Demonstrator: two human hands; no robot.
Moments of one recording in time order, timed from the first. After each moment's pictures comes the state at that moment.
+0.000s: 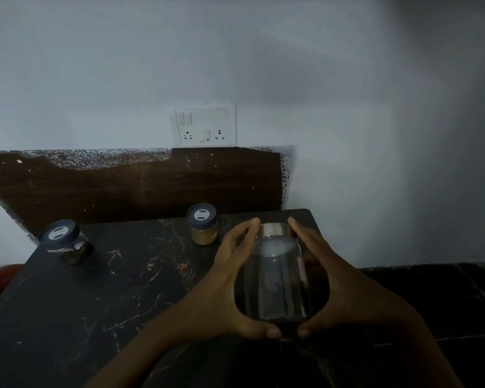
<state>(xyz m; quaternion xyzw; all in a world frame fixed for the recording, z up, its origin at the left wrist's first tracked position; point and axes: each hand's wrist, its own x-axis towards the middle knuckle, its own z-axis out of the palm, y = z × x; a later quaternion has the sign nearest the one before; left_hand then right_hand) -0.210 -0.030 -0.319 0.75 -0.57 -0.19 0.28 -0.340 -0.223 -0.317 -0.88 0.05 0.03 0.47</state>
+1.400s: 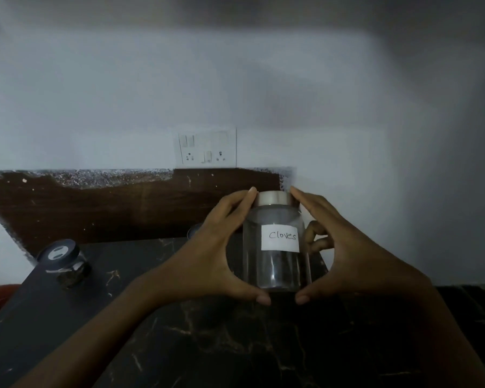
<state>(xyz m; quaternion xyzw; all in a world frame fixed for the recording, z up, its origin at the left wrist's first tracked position) -0.170 -0.047 -0.264 0.71 -0.60 -0.12 0.35 -0.320 -0.230 -0.252 -0.92 0.05 -0.07 0.39</state>
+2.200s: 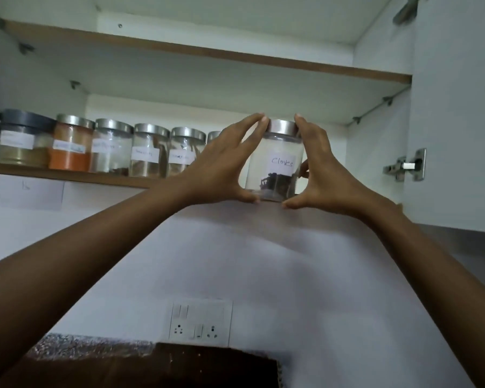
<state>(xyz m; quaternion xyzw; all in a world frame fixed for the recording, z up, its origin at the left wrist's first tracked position) -0.065 -0.119 0.056 0.64 -0.58 0.48 0.17 -0.199 -0.285 0.060 -0.89 -0.08 -0.45 -0.01</state>
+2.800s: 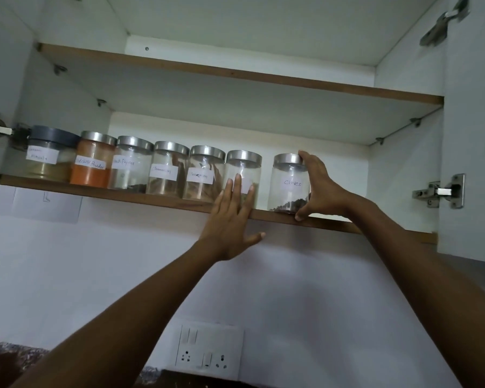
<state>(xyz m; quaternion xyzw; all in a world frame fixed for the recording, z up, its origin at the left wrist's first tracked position) 0.028 -0.174 -0.004 0.77 -0.42 0.46 0.15 -0.105 -0.346 0.095 -0.92 -0.01 -0.38 0.06</state>
